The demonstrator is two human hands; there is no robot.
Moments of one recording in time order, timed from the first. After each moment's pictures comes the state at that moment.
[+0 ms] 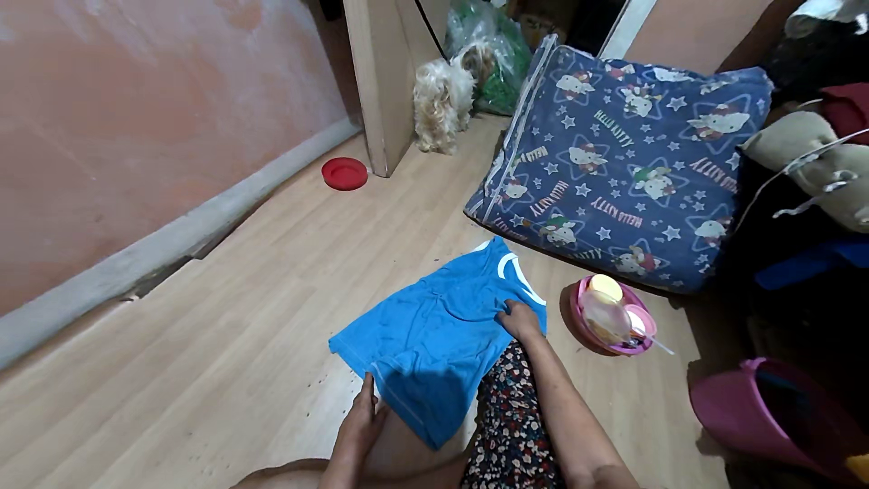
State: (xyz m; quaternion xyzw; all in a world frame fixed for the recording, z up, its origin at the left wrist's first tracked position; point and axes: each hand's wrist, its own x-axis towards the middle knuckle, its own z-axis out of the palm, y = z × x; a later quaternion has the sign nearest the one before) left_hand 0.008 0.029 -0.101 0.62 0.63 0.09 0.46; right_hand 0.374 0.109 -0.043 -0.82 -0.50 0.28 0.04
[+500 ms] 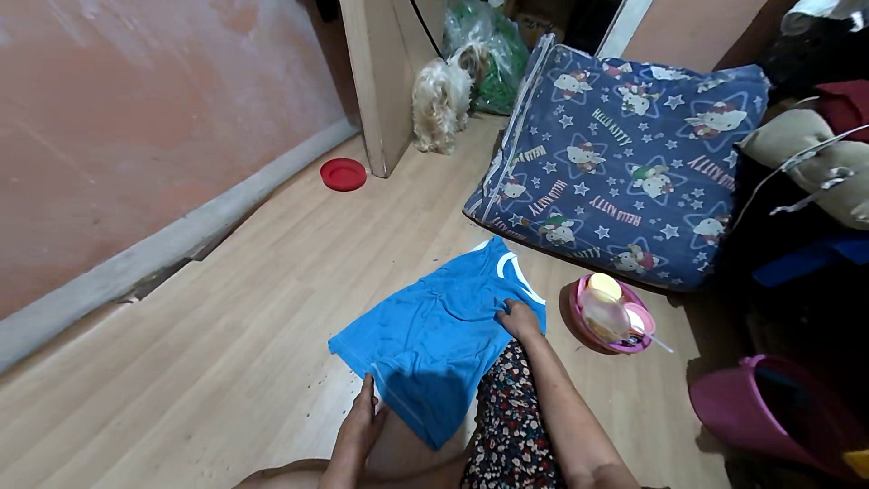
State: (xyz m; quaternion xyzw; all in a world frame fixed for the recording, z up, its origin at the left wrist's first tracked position) left_hand 0.010 0.028 -0.096 0.61 0.64 0.08 0.46; right_hand 0.374 0.109 -0.044 -0.82 -0.51 0.27 0.04
